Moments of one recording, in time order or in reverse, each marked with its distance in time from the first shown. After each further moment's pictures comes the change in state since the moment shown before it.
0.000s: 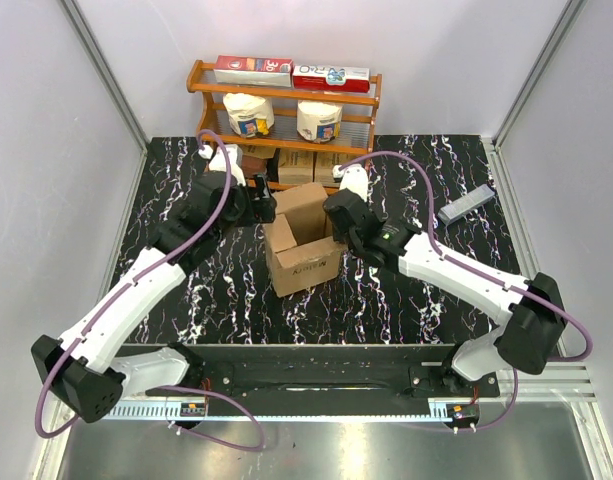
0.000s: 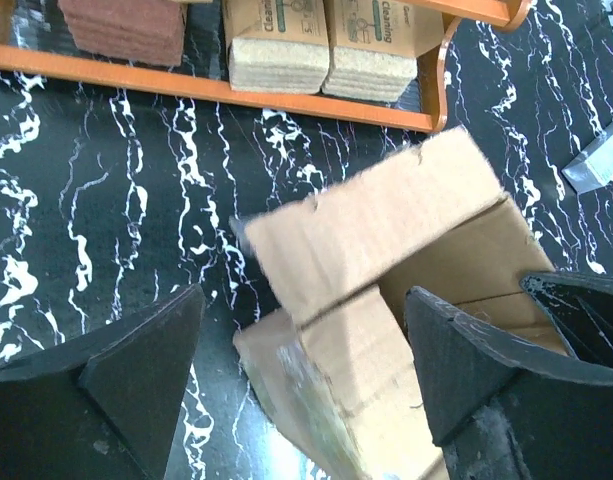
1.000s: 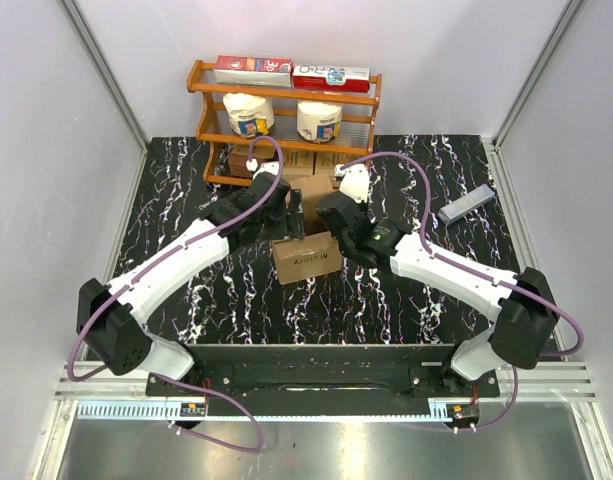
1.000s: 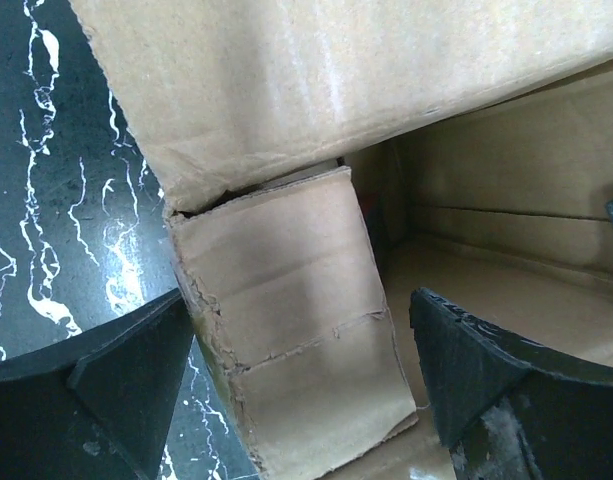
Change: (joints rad) left arm -0.124 0.288 0.132 -0.220 -0.002 -0.198; right arm 0.023 0.046 -0.004 0.052 0.188 0.074
